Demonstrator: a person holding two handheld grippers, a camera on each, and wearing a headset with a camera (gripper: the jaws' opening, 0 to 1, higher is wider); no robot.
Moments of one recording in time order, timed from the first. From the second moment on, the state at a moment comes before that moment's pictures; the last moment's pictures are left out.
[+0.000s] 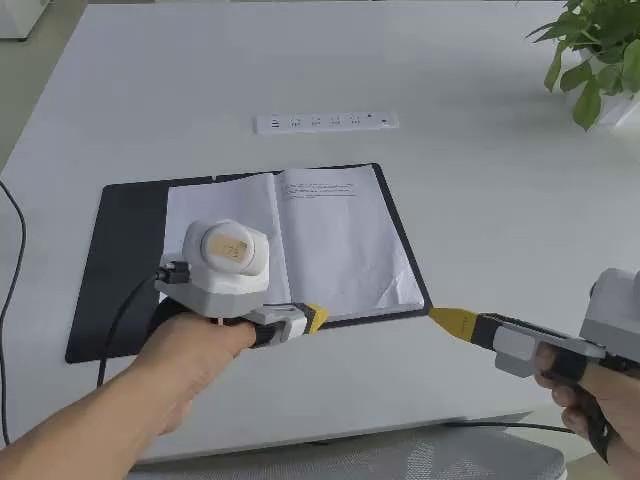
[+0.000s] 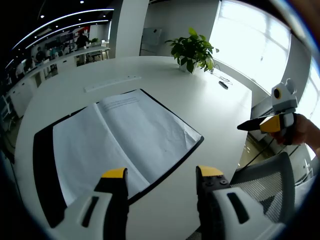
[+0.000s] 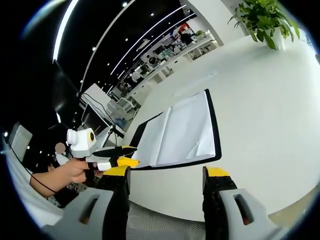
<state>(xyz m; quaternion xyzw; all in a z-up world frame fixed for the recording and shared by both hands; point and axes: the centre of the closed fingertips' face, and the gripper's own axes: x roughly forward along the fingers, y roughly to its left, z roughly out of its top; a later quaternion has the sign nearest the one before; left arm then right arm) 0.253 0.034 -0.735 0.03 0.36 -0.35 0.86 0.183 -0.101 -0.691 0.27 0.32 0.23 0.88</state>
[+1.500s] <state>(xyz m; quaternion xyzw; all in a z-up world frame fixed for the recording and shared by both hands) 0.309 -0.037 -0.807 0.11 0.27 -0.34 0.89 0.212 -0.110 -0.710 0.37 0.30 0.20 0.85</state>
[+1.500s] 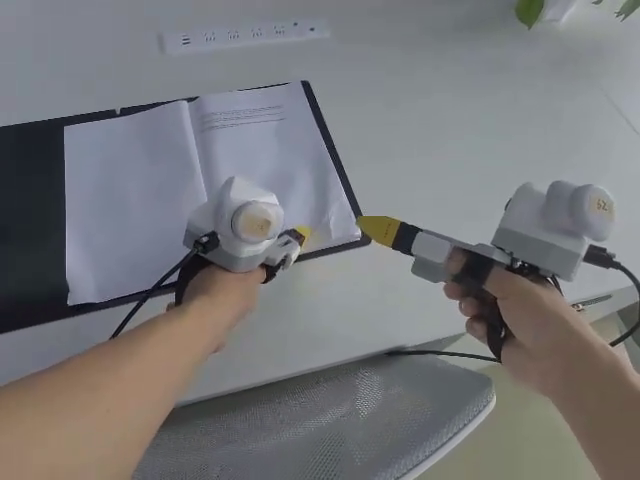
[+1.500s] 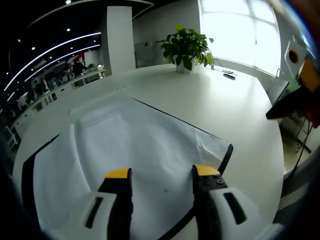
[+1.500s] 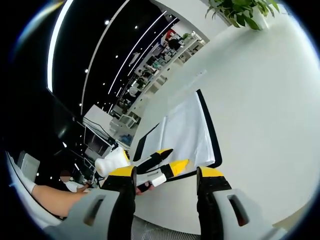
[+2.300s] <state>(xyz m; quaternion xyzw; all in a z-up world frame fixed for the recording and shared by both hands) 0.309 -0.031 -0.799 0.10 0.27 -0.34 0.90 0.228 -0.095 -0.718 0.37 0.31 0.22 0.85</state>
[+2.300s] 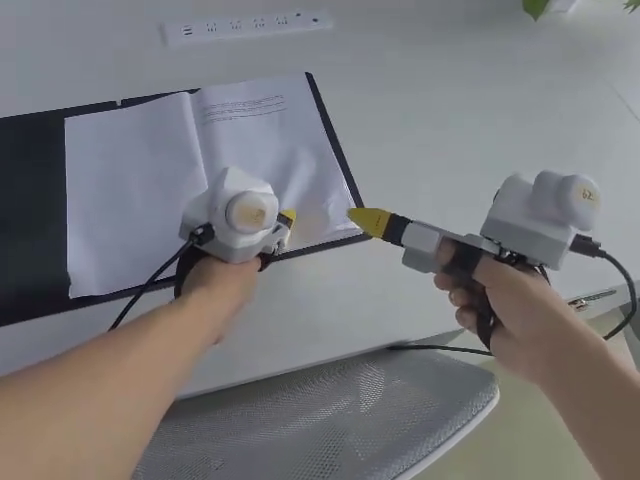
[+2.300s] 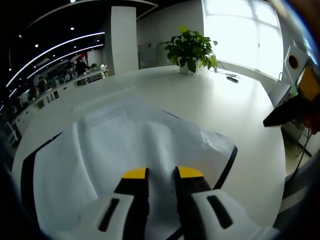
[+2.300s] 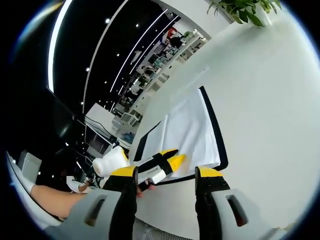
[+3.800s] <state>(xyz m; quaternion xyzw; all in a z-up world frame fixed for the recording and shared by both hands) 0.315 -0.031 -0.806 0.08 0.27 -0.32 0.90 0.268 -0.102 -0.781 0.46 0.34 0.13 0.81</state>
